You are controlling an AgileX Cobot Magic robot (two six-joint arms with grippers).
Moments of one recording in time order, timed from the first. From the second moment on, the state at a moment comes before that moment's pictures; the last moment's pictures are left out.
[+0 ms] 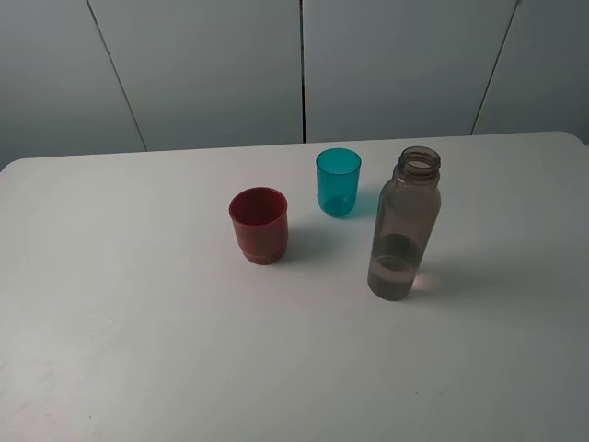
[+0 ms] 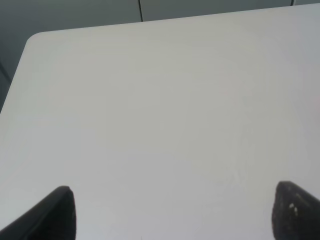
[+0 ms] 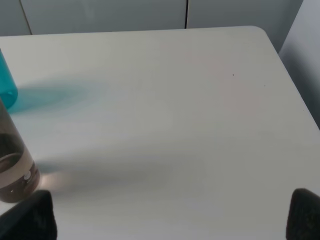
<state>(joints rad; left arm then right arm) -0.08 0.00 -0.51 0.10 1.08 -0.05 -0.03 0.00 -0.50 -0.07 1.10 0.04</state>
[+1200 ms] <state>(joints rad) -0.08 0.00 -0.51 0.10 1.08 -0.04 -0.03 0.00 -0.50 -0.07 1.10 0.04</state>
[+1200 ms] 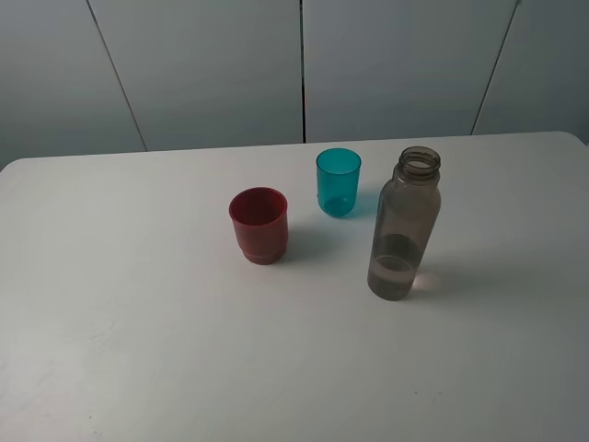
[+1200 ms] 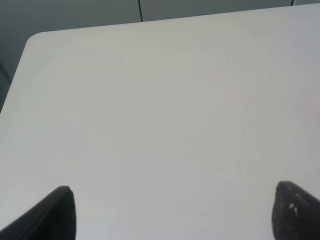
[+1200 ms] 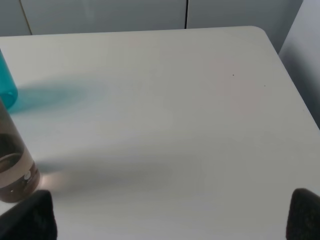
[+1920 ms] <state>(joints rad) -0.08 0.00 -0.51 0.10 1.08 -0.04 -0.03 0.57 -0.62 0.06 0.81 0.04</state>
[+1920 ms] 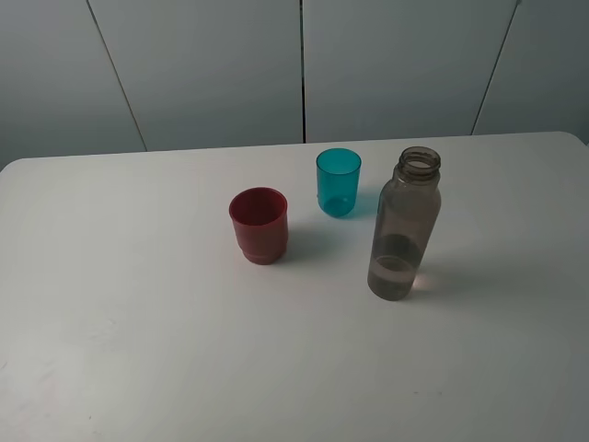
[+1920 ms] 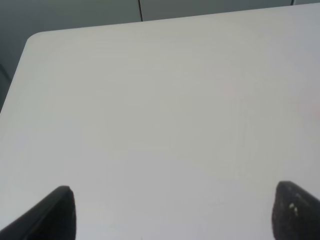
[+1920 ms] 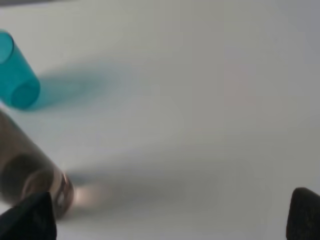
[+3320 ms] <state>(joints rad) -0.08 0.00 -0.51 0.10 1.08 -0.04 0.63 0.79 -0.10 0.09 -0.21 0.09</state>
